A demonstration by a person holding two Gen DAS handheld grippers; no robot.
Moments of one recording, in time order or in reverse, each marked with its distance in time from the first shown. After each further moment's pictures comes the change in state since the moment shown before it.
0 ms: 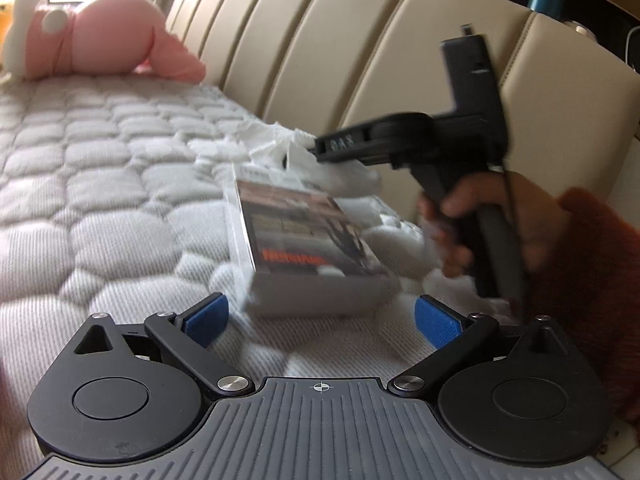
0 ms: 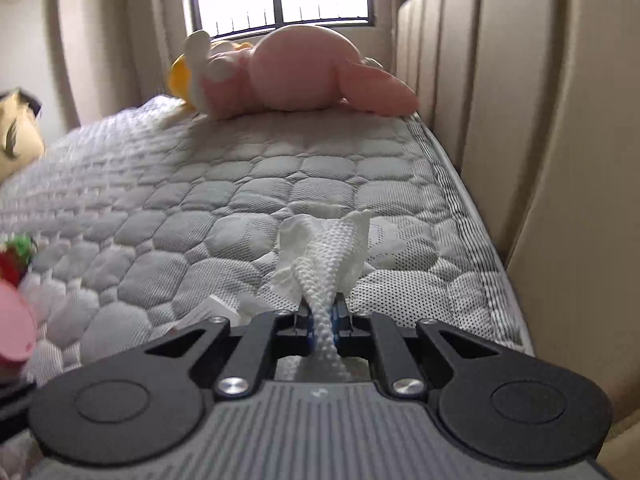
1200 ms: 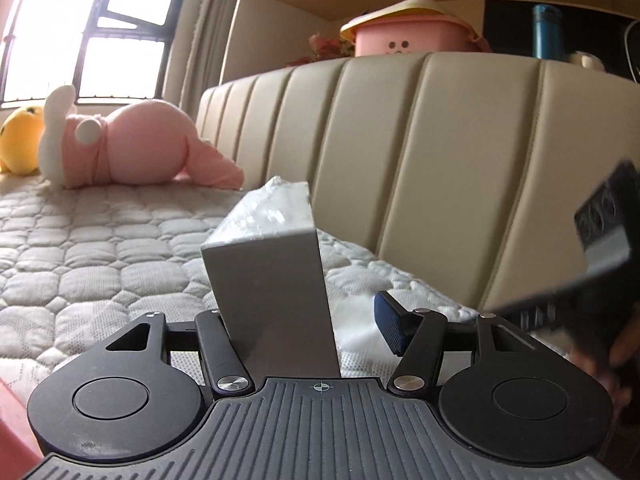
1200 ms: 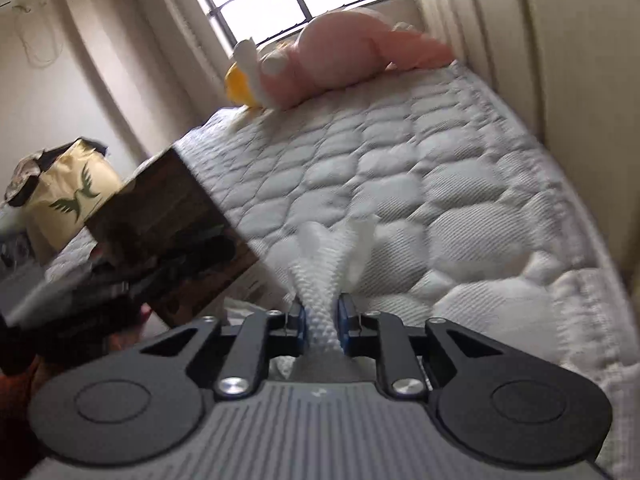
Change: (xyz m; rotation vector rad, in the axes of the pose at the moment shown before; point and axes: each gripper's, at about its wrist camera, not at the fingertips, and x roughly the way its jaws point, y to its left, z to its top) left arm -0.014 -0.002 0.027 0.165 -0.292 0.178; right arm -0.083 -0.005 -0.054 0.159 -0.031 0.219
